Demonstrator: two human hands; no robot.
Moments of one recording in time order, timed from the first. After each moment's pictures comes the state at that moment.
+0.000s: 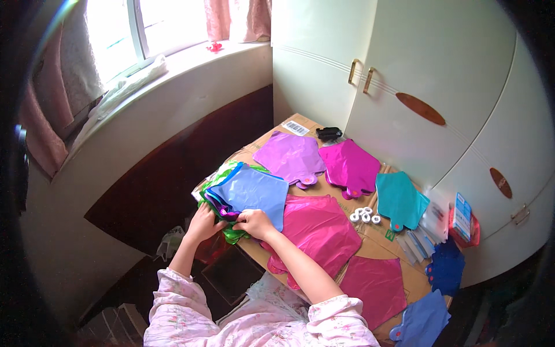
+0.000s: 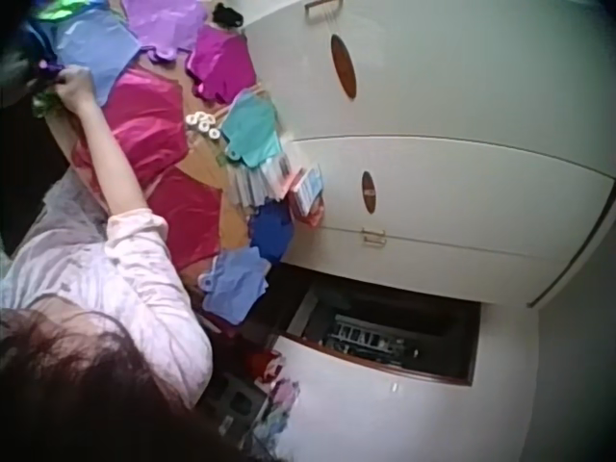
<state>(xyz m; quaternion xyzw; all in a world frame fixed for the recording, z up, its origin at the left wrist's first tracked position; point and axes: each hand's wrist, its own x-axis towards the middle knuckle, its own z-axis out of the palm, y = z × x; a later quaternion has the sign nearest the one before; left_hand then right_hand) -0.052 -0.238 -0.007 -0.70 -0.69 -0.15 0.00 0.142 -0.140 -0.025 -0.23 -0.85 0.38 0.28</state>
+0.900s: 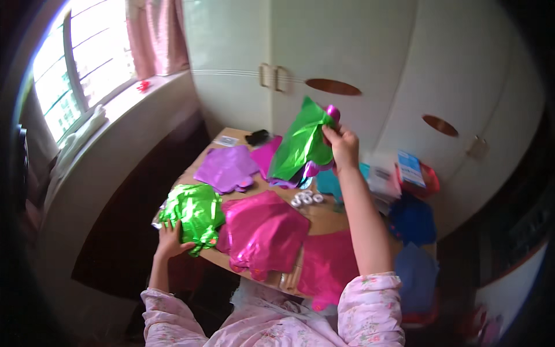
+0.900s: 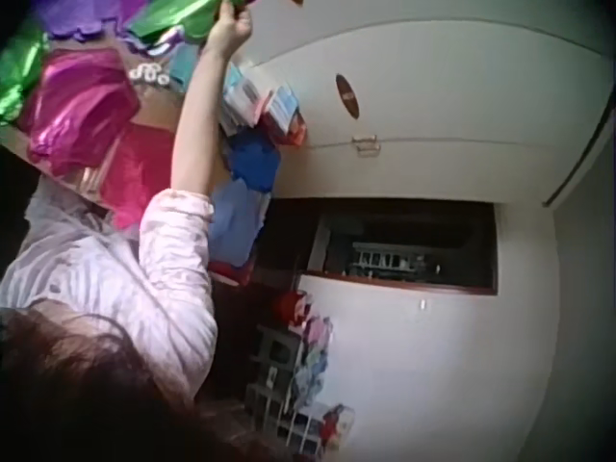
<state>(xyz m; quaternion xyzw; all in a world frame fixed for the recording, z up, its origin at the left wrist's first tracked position) -0.045 -0.225 -0.013 -0.69 -0.73 -0.05 -0.04 0.445 -0.078 0.187 -0.35 -0.46 0.42 0.69</state>
